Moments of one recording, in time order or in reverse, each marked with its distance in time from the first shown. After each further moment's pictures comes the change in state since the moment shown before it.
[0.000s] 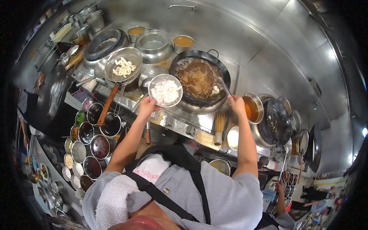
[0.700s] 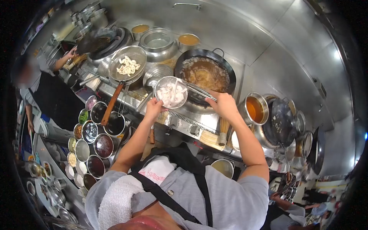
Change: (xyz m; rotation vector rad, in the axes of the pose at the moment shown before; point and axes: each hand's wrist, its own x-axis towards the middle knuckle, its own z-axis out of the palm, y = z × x) left_hand 0.003 -0.012 0.008 -0.053 0.076 -0.006; right_hand -0.083 -0.165 0.008 -0.353 -0.104 -0.551
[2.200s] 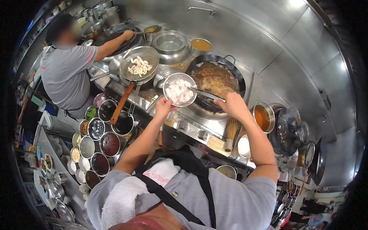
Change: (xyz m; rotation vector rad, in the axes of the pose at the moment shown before) left_hand 0.013 0.003 -0.003 -0.068 0.112 0.059; right_hand 0.026 -0.034 -0.032 -0.024 -0.156 -0.027
